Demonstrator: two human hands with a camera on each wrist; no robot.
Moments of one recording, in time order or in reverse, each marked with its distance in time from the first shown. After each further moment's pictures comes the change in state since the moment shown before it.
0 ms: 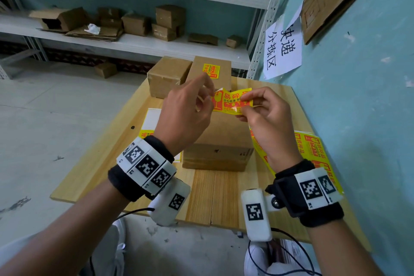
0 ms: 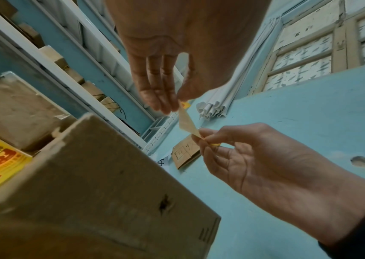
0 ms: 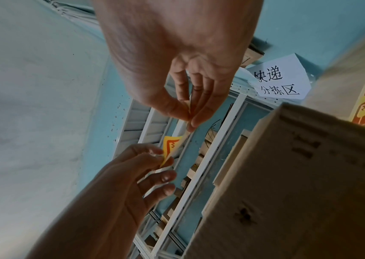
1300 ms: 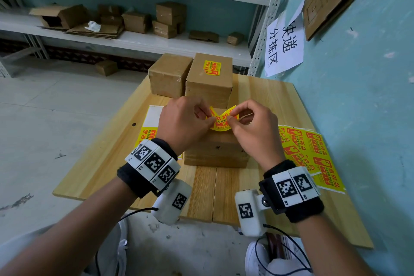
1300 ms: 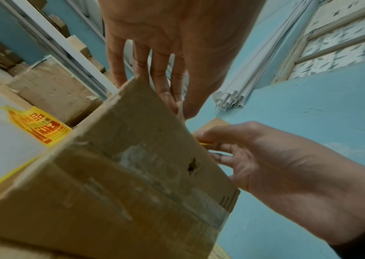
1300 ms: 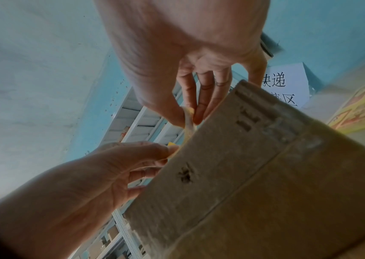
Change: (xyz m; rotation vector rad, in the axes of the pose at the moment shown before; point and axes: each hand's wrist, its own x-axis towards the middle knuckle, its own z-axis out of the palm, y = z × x) left_hand -0.011 -0.025 0.015 0.129 -0.143 -0.202; right_hand -0.010 0.018 0.014 -0.422 -0.038 -0.067
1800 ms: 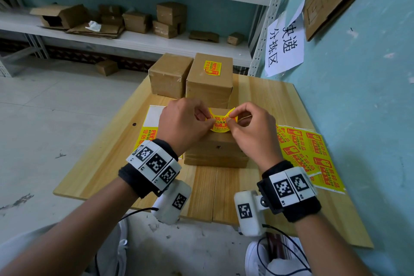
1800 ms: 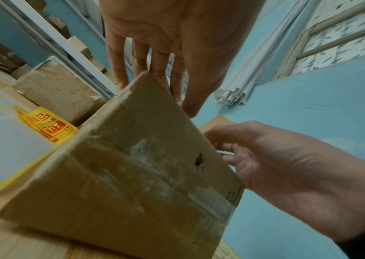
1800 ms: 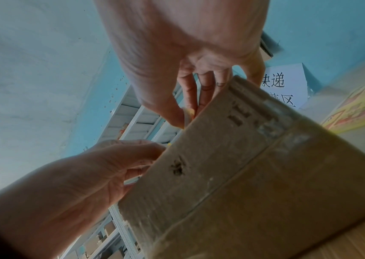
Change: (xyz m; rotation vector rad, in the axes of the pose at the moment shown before) left_hand -0.001 -0.004 0.003 0.000 -0.004 -0.013; right_hand -0.001 0.002 0.003 -0.018 -0.017 0.018
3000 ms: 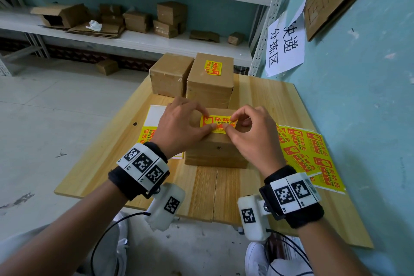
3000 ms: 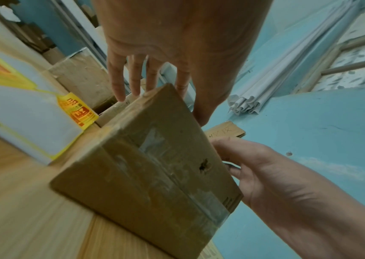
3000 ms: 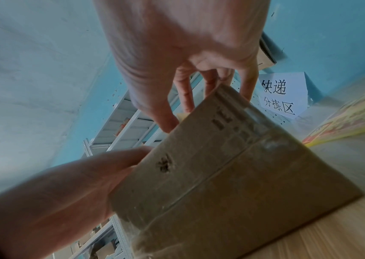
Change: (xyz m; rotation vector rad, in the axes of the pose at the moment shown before) left_hand -0.008 -0.008 -0.007 -0.004 -0.123 -0.068; right_hand -0.008 0.006 -0.002 -0.117 -0.046 -0.079
